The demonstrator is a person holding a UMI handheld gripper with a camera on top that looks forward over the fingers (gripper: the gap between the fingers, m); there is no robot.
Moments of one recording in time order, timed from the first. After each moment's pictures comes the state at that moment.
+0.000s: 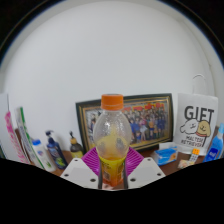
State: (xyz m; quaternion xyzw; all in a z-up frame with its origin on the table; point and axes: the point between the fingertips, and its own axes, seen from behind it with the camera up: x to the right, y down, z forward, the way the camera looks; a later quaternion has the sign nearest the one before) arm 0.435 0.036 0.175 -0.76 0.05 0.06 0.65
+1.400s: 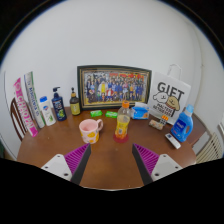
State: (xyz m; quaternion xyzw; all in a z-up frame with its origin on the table) arm 0.426 -0.216 0.121 -0.87 0.06 -0.04 0.48
